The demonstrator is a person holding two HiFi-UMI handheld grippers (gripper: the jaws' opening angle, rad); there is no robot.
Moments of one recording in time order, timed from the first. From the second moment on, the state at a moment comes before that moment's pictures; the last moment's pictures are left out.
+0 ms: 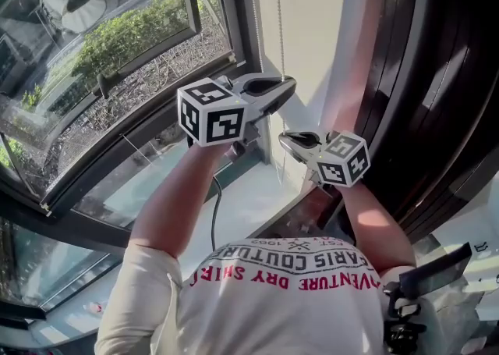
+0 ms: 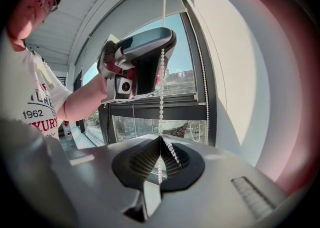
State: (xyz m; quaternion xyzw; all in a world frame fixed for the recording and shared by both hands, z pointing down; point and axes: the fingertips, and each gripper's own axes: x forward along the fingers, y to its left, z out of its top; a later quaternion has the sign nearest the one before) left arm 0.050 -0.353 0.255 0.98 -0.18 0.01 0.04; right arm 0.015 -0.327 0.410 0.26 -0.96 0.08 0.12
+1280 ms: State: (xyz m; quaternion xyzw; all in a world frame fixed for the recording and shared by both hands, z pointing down) left arm 0.049 -0.366 0.369 0.97 -0.21 0.08 0.05; right arm 0.021 -0.336 0.527 0.26 -0.94 0.16 0.18
